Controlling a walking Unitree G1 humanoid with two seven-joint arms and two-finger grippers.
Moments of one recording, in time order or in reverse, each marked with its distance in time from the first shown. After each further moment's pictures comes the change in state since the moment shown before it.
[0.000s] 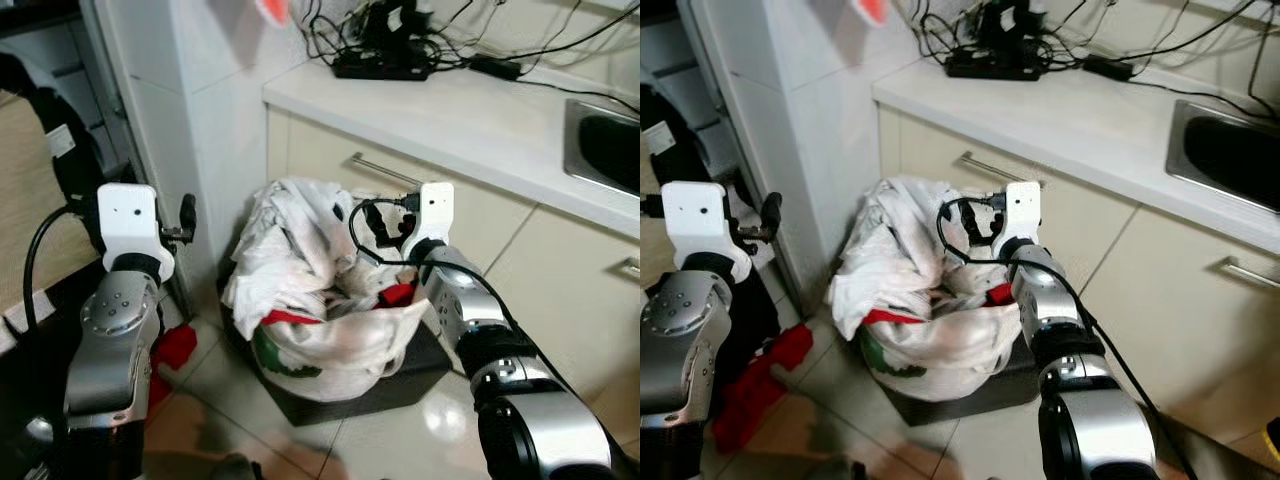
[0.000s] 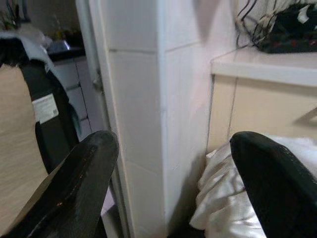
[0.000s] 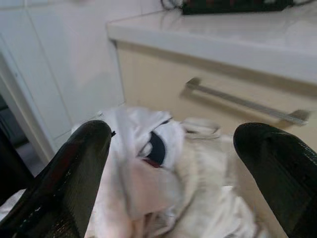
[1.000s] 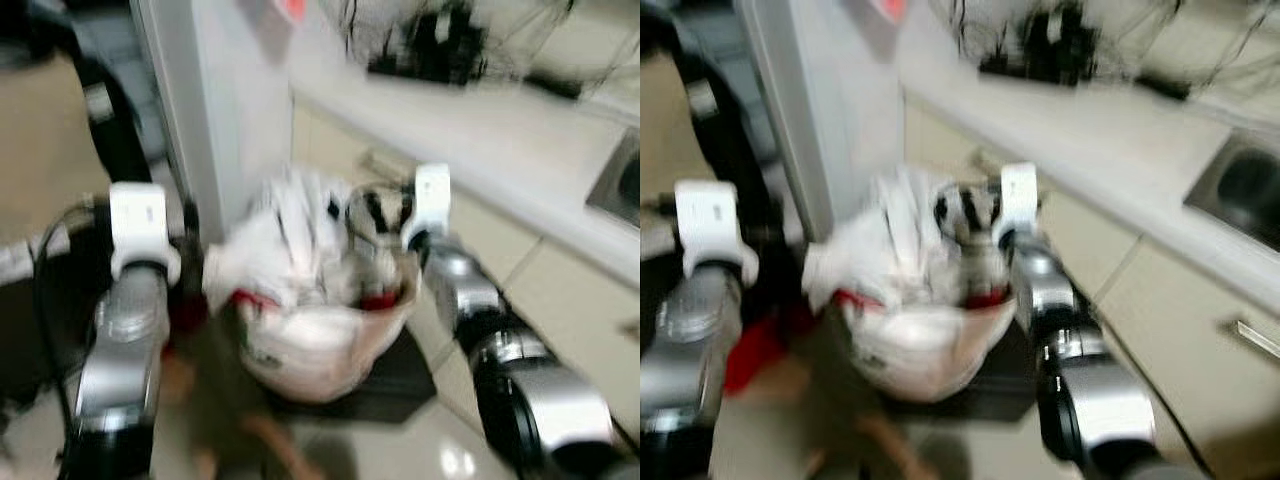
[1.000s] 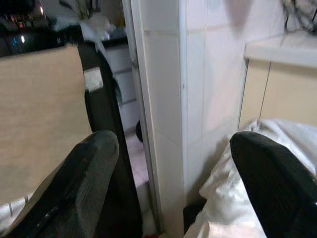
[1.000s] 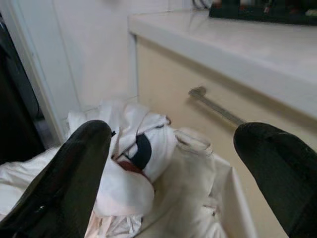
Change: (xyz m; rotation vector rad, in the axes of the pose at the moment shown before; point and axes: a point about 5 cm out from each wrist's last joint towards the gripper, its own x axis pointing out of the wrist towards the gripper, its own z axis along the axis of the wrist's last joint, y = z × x) left arm 0.001 -0.003 -0.006 0.045 0.030 0.061; right arm 0.010 0.001 0.008 -0.073 0.002 -0.026
